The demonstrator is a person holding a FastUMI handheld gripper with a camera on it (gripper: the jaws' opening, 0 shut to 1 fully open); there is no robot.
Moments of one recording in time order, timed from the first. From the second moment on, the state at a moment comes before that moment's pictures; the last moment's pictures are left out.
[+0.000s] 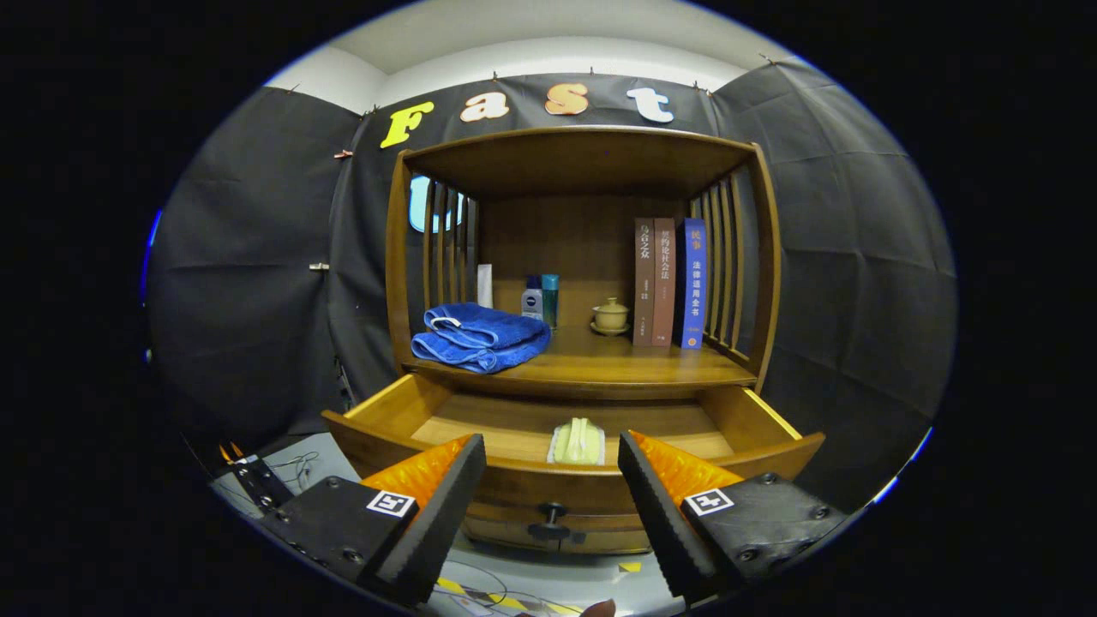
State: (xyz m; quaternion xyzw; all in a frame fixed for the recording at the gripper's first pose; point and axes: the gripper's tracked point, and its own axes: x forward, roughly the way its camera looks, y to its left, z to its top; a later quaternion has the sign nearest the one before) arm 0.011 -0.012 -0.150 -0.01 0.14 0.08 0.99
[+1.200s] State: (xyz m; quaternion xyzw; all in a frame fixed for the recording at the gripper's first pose) arm 0.171 -0.033 -0.318 -0.02 0.50 -0.01 0.87
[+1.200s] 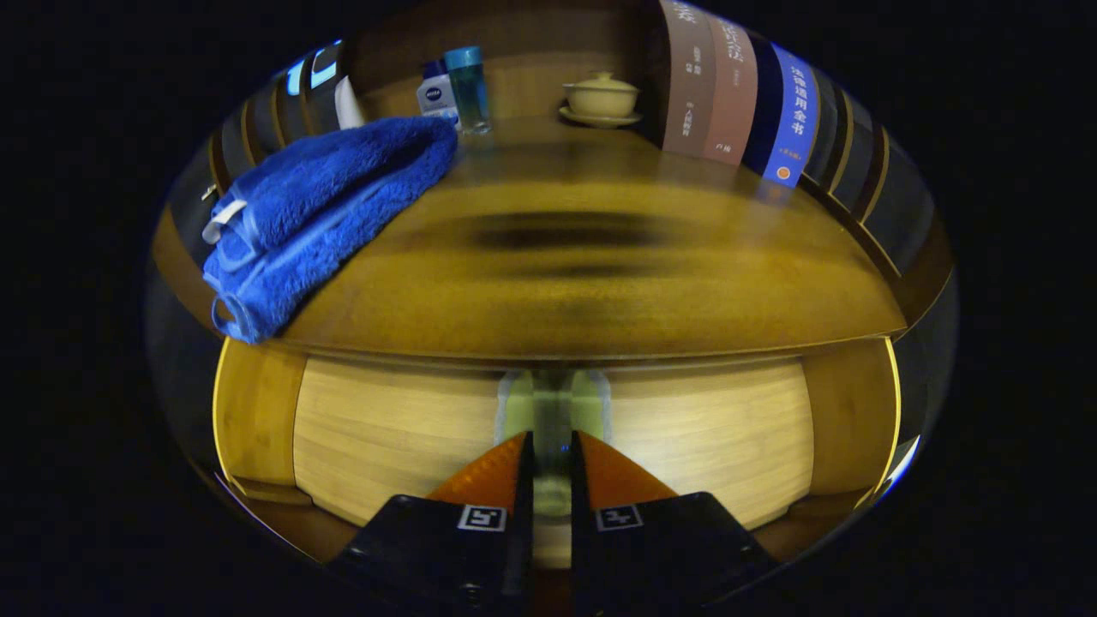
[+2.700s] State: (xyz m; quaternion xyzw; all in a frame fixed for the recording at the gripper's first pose) arm 0.226 -0.019 -0.164 0.05 0.48 0.05 0.88
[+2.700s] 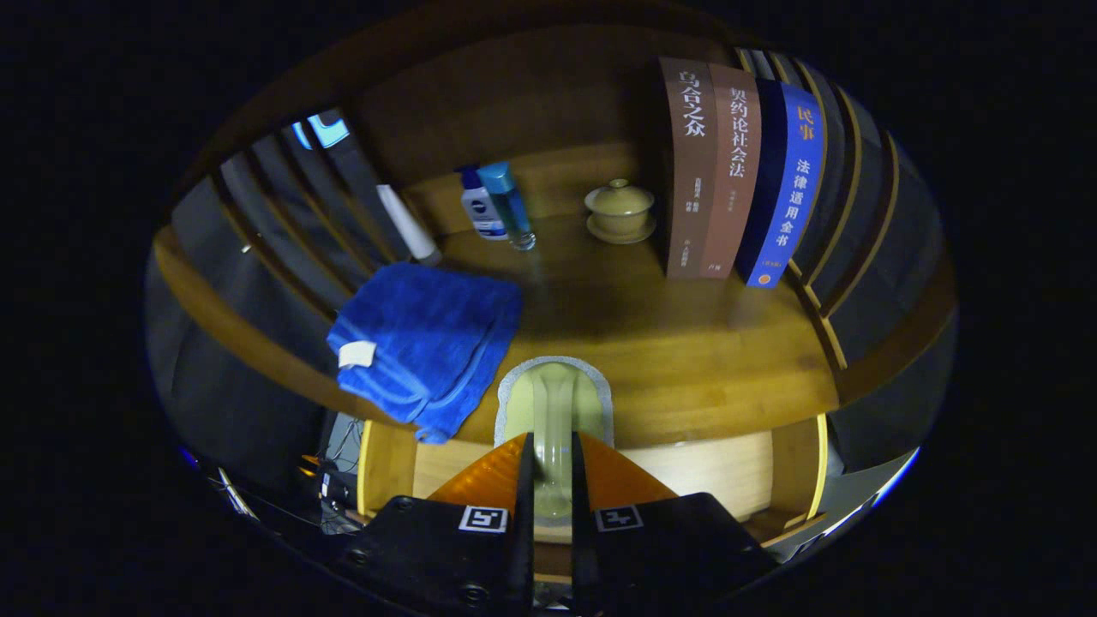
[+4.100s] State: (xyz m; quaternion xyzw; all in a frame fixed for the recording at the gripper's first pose) arm 0.288 -0.007 -0.157 0.00 0.40 0.04 0.92
